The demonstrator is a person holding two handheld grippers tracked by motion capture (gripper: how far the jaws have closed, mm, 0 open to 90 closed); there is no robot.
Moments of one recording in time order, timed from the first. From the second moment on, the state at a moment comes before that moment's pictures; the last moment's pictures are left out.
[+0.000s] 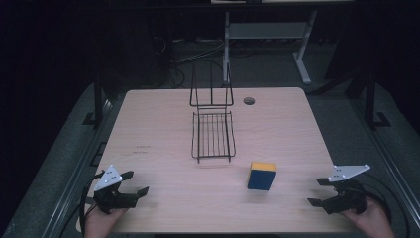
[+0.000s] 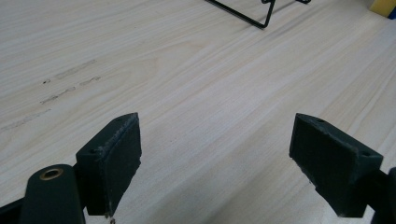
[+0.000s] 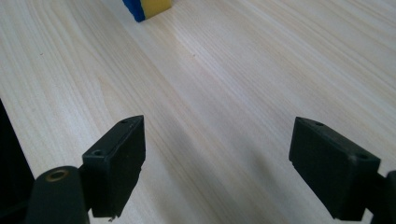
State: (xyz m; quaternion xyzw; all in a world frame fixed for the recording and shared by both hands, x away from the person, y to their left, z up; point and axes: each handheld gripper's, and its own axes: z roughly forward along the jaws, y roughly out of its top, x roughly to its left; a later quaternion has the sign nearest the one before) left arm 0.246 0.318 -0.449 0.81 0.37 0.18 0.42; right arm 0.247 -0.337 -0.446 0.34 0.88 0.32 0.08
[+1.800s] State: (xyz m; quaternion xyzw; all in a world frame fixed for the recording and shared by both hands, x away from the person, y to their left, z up) left arm 0.245 0.318 -0.447 0.81 0.36 0.18 0.43; right arm 0.282 -0.257 -0.404 0.22 0.93 0.30 0.05
